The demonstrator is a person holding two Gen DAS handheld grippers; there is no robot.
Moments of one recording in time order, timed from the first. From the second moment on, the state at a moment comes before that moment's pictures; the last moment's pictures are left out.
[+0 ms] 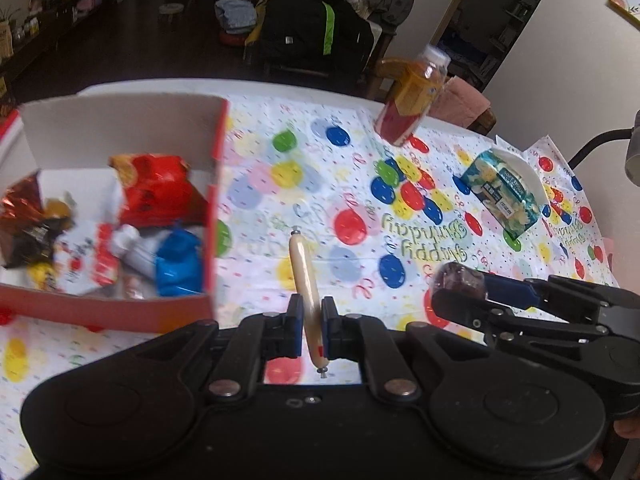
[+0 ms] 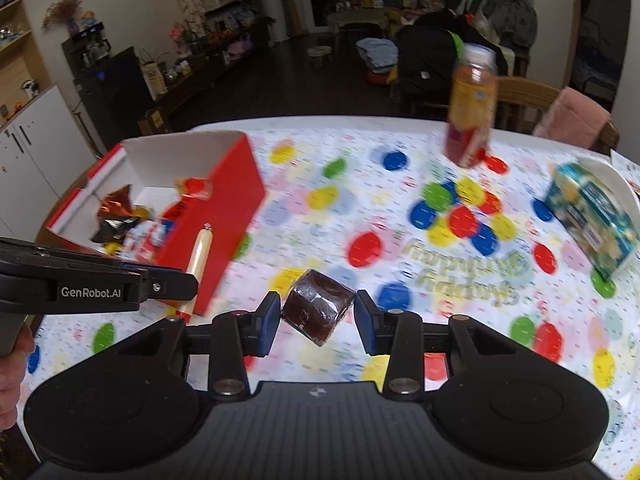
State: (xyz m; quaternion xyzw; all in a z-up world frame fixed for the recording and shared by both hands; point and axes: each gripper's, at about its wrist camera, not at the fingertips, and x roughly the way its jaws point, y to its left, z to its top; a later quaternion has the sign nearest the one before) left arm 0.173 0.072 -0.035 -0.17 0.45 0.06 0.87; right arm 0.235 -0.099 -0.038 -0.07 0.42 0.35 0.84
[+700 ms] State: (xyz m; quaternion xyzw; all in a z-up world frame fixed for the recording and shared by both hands) left arm 0.128 0.221 -0.010 -0.15 0.43 0.12 0.88; right arm 0.201 0.068 -0.023 -0.10 0.38 0.39 0.83
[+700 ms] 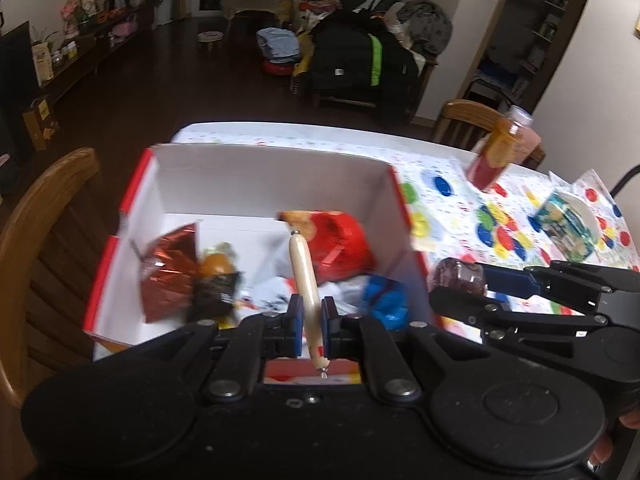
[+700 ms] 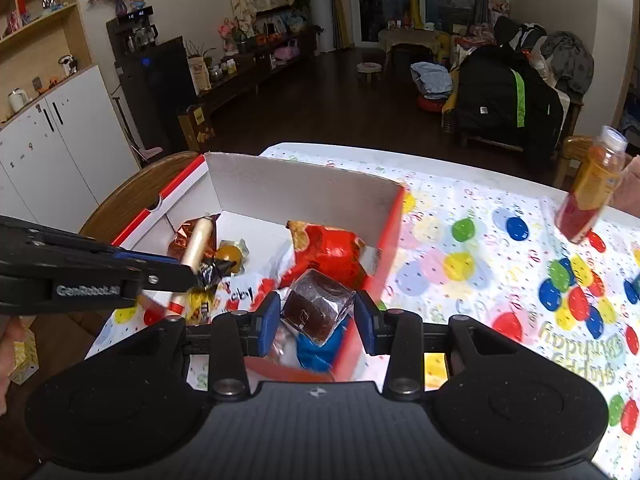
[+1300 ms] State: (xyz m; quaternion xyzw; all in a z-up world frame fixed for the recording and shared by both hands) left arm 0.162 0.275 -0.045 -0.11 0.46 0.11 0.88; right arm 0.228 0.142 -0.064 -0.13 0.42 0.38 0.82
